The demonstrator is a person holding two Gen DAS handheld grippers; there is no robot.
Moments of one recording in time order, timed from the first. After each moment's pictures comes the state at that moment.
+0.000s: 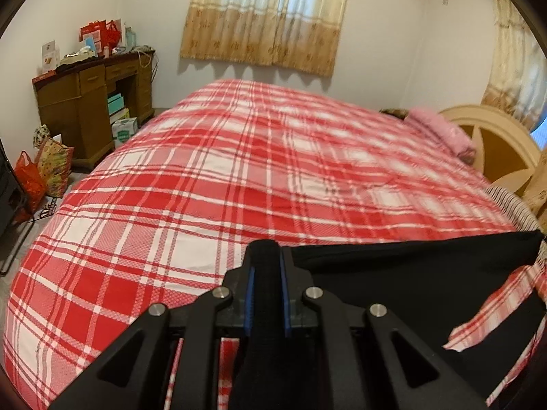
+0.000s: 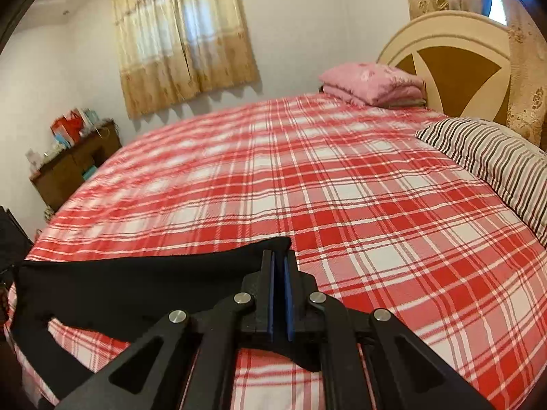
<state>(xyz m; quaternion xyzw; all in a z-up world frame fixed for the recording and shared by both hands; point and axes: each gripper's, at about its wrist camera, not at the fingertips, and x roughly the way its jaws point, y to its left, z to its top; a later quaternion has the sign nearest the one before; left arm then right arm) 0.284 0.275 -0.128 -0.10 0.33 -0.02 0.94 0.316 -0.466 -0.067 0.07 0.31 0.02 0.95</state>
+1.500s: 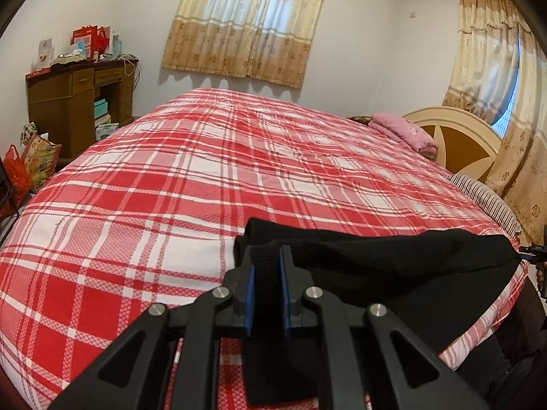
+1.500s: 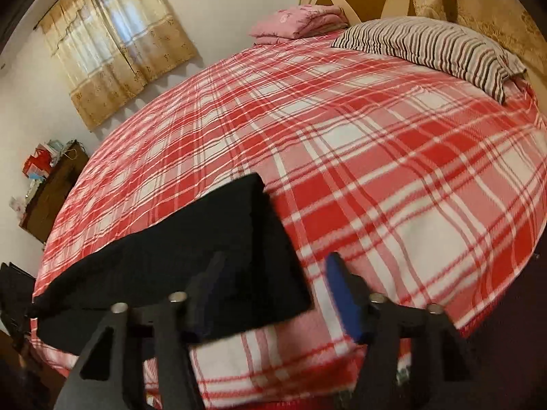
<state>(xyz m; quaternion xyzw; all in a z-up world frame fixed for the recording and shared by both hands) 0.157 0.292 -0.171 -0.11 0.29 -0.08 0.95 0.144 -0.499 -0.135 0.20 0.40 -0.05 0.89</state>
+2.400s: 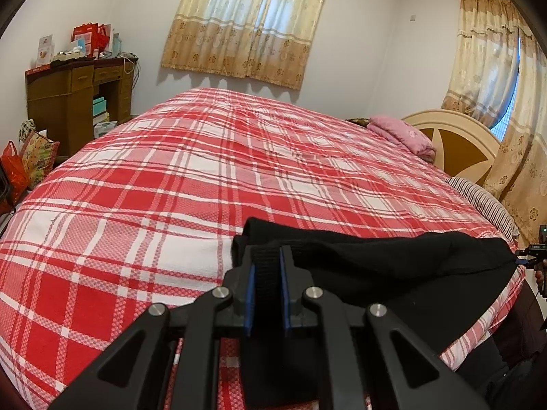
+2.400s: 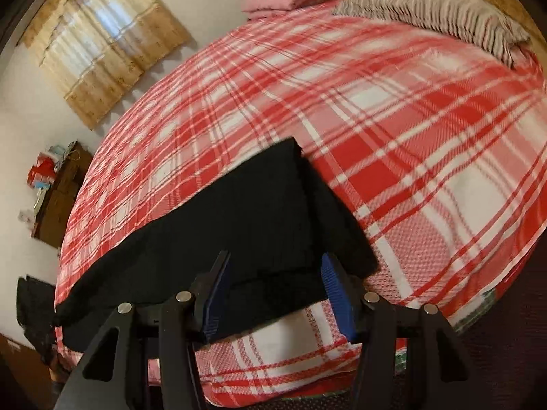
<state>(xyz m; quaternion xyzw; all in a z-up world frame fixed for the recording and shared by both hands) 0.156 0.291 -0.169 -0.12 0.29 -0.08 0.95 0.168 -0.471 -0.140 0.26 0.45 -0.06 0.85</state>
